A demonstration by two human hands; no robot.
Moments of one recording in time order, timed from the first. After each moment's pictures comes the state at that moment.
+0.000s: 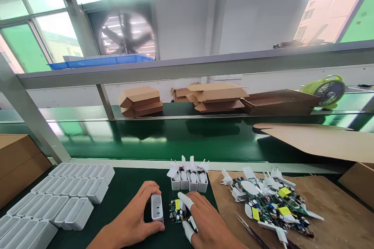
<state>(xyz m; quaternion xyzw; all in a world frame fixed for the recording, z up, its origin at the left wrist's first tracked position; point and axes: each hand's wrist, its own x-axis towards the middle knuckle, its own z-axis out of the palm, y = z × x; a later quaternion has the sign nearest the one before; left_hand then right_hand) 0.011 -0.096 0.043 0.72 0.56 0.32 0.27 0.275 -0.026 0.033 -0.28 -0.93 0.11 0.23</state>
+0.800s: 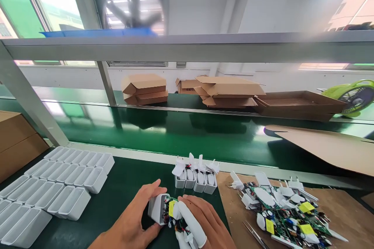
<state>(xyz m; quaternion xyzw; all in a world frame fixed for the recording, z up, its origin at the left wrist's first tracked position) 0.011 -0.105 0.019 0.74 0.50 0.41 0.17 0.262 -0.034 0.052 -0.17 -0.92 0.00 0.34</state>
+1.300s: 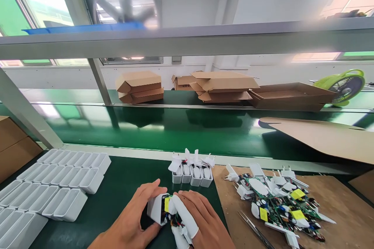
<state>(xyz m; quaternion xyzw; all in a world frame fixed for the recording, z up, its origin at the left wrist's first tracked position) 0.014 -0.108 0.018 0.75 0.50 0.39 0.19 0.256 -0.039 0.054 -0.16 -0.93 -0.04 0.33</state>
